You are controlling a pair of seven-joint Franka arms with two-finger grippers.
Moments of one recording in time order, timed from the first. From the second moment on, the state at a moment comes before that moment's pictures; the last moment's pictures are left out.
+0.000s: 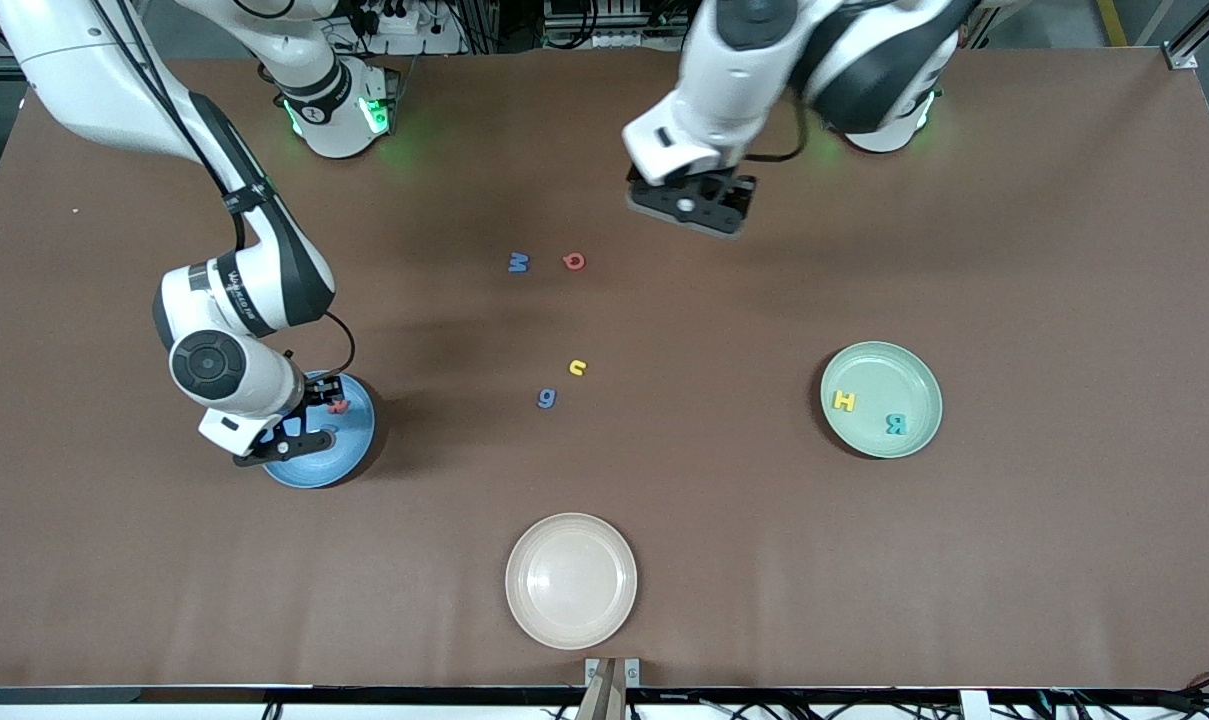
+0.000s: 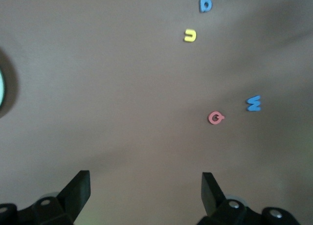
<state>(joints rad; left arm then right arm) -0.05 0.18 -0.84 -1.84 0.05 1.93 -0.55 -0.10 0.50 0.29 -1.80 -0.33 2.08 0.12</state>
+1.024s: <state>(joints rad) -0.39 0.69 -0.83 -1.78 0.61 2.19 -0.42 -0.11 0.50 0.29 -1.79 -0.30 2.08 0.07</state>
